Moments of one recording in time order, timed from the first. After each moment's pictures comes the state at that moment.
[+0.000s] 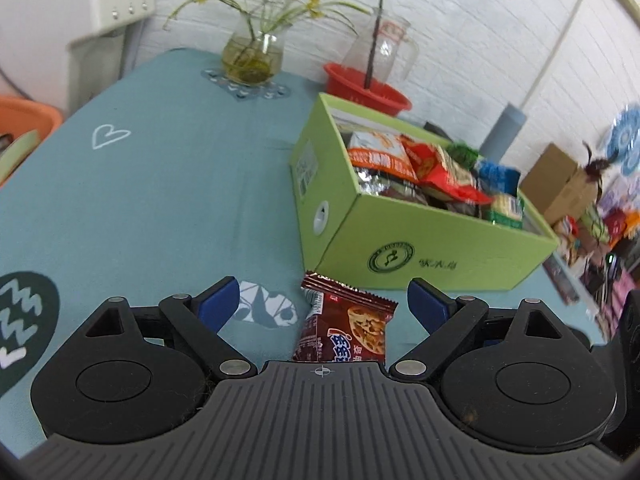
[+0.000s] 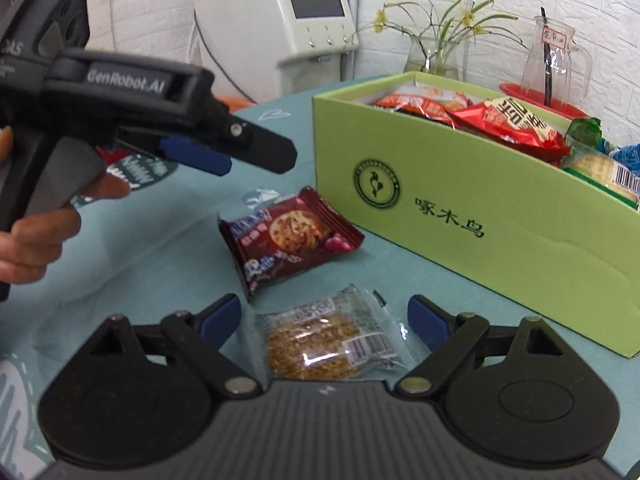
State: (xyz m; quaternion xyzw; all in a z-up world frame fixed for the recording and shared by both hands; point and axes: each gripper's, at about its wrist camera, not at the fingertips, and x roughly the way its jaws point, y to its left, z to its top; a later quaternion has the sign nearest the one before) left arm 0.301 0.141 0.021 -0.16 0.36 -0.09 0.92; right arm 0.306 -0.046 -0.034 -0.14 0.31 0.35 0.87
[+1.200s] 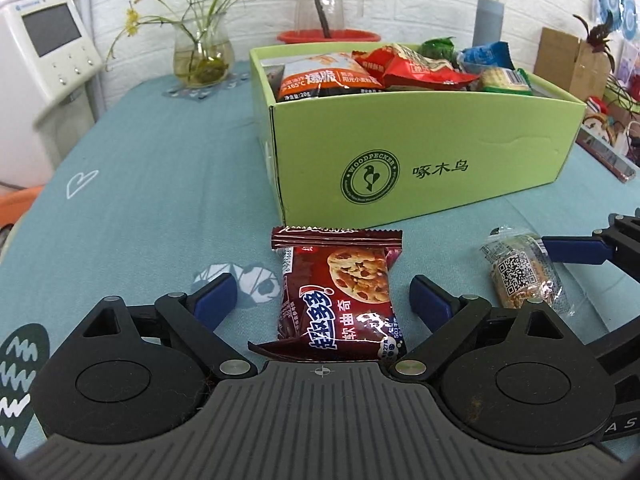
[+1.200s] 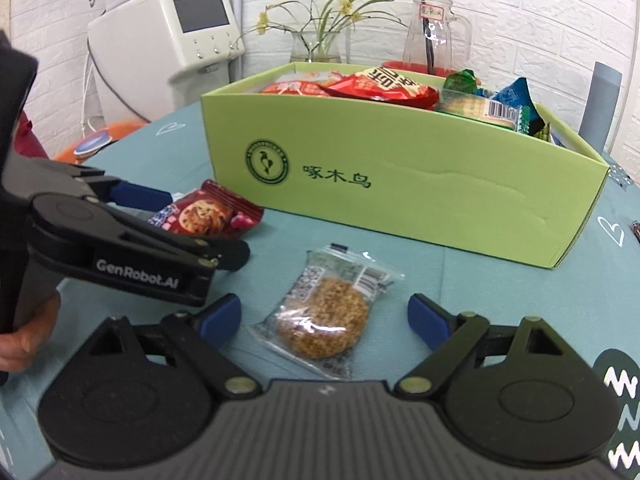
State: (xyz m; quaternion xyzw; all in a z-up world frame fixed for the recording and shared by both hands) left arm 0.302 0.080 -0.017 0.03 0.36 -0.08 0.93; right arm 0.287 -0.074 -0.036 -0.07 0.31 0.20 0.93
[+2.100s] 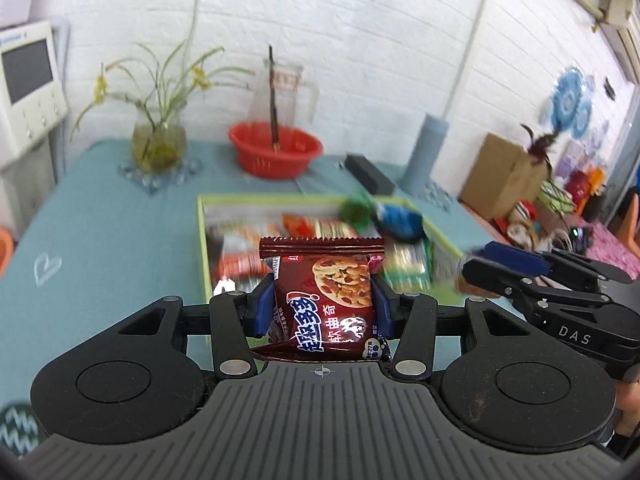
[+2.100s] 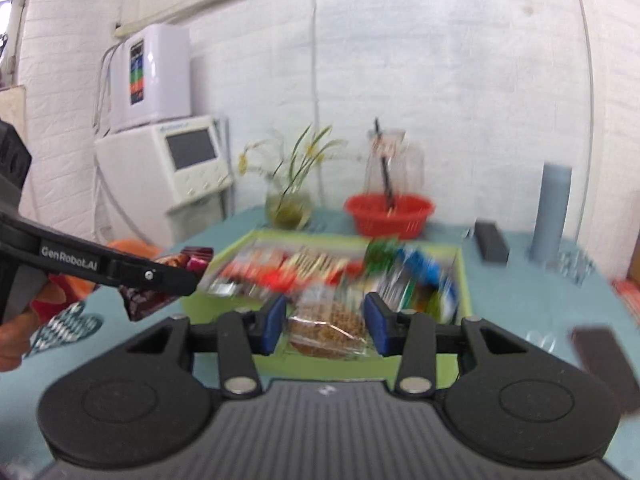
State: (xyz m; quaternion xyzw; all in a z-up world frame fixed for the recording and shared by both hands) left arm 0.331 0.077 0.116 -0.09 0.29 -0.16 0.94; right arm 0.312 -0.156 0.076 -0.02 0.16 0.20 0.97
